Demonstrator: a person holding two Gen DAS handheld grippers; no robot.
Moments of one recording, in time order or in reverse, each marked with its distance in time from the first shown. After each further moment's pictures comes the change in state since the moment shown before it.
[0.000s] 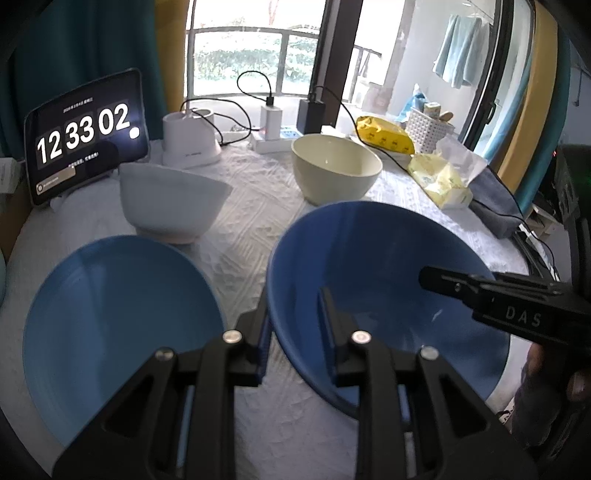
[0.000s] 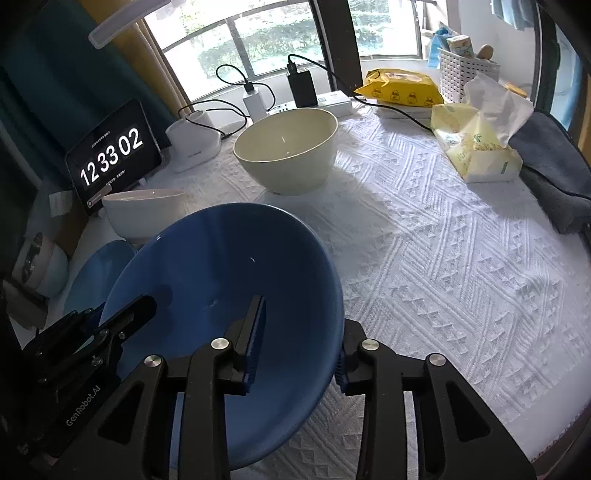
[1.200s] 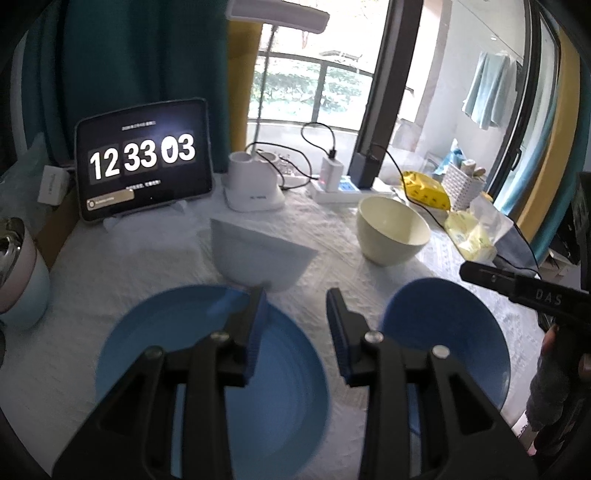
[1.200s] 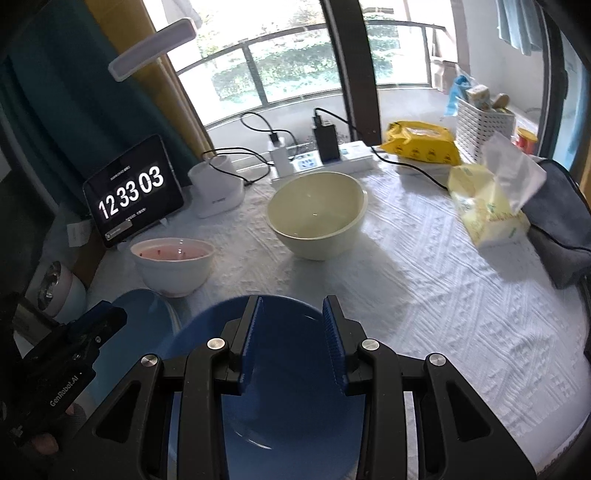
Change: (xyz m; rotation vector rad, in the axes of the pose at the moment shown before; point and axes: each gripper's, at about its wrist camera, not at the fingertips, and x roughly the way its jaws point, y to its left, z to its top) left arm -0.045 0.068 0.033 -0.096 -0.122 0.084; right arm -0.023 0.035 0.052 -0.037 -0.101 0.030
